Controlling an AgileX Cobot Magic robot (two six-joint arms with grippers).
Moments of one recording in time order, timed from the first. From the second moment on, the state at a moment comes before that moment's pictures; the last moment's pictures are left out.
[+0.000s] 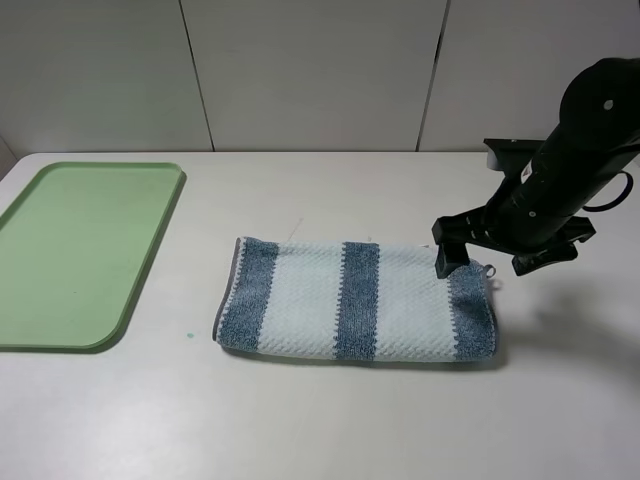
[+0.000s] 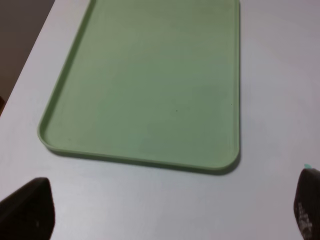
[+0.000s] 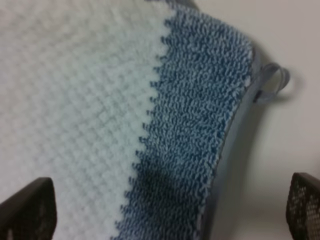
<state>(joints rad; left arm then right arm) 0.07 -0.01 -0.50 0.10 1.06 -0.09 0.35 1.65 -0.87 0.06 0.63 0.26</state>
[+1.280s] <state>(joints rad) 0.07 -0.01 -0.50 0.10 1.06 -0.09 0.32 1.93 -0.88 0.04 0.51 0.20</state>
